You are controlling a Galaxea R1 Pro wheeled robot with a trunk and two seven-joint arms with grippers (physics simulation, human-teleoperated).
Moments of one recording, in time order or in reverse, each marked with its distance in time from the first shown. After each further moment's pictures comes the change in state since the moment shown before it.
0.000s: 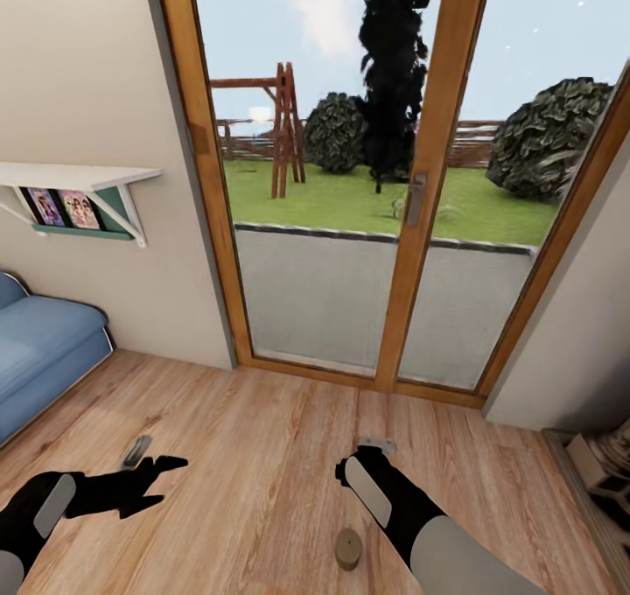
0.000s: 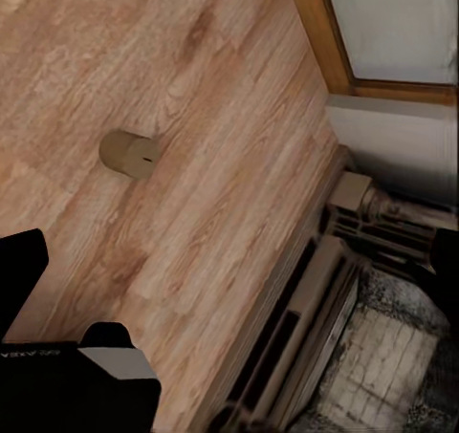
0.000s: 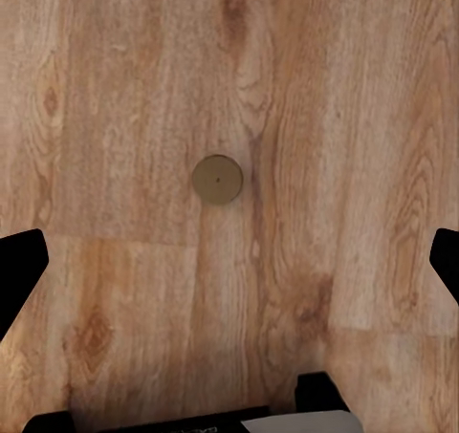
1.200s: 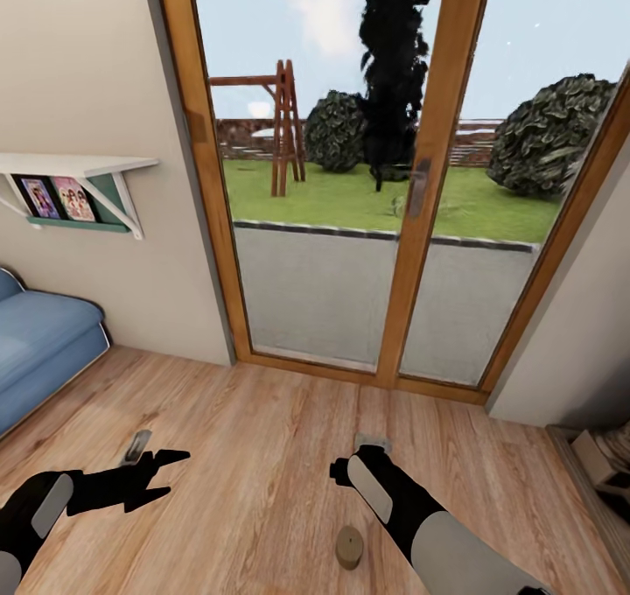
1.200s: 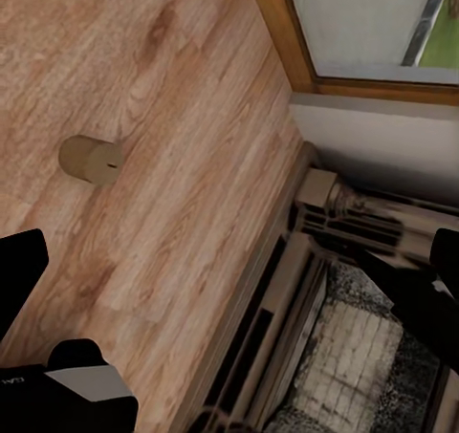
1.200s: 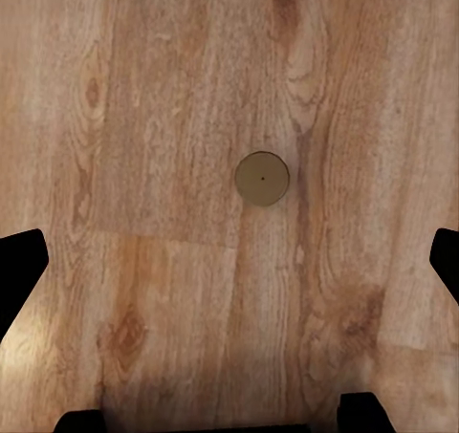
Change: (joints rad) left arm 0.000 0.007 -0.004 0.000 -0.004 0.011 -0.114; right arm -0.018 -0.003 -0.007 0.045 -0.004 -0.008 0.127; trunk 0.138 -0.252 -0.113
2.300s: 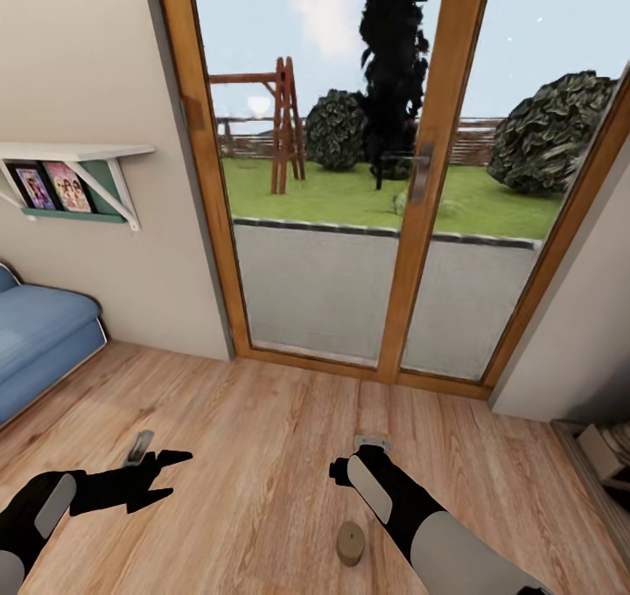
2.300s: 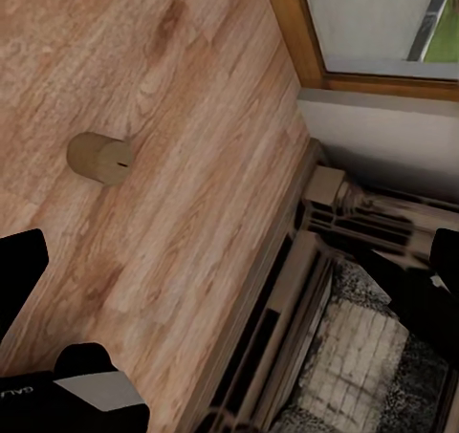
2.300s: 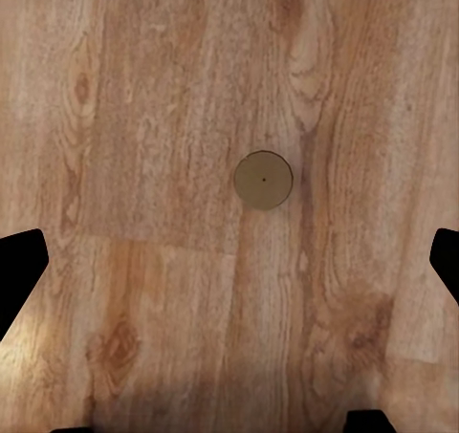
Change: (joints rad) left arm 0.000 -0.008 -0.004 0.000 0.000 0.008 0.000; right arm 0.000 0.001 0.001 0.000 0.002 -0.001 0.000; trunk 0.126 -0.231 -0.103
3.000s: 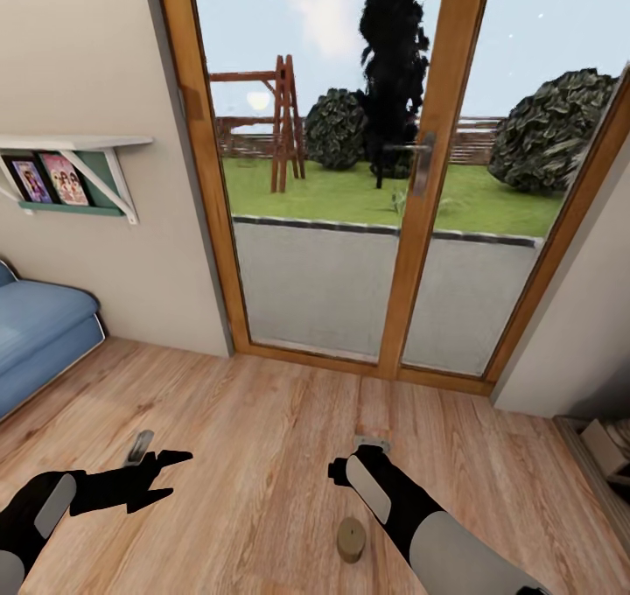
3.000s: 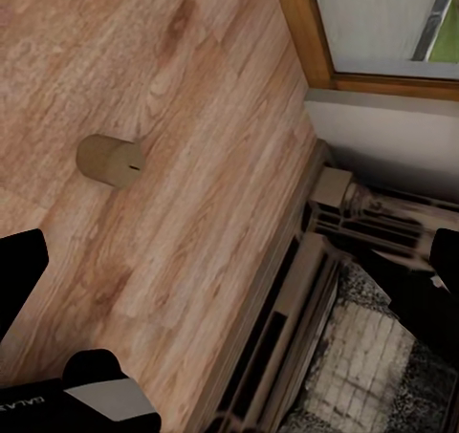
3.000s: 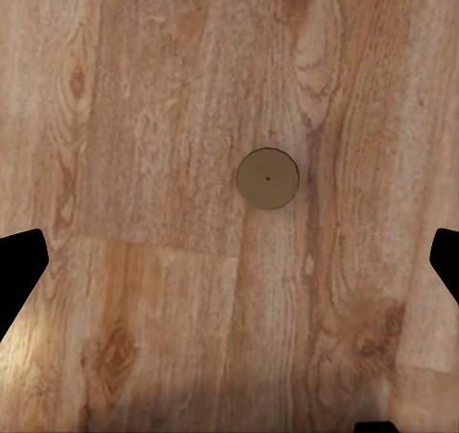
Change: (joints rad) left arm 0.000 0.000 0.000 0.000 0.001 0.001 0.000; right arm 0.000 0.005 0.000 0.000 0.000 0.000 0.000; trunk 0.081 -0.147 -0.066
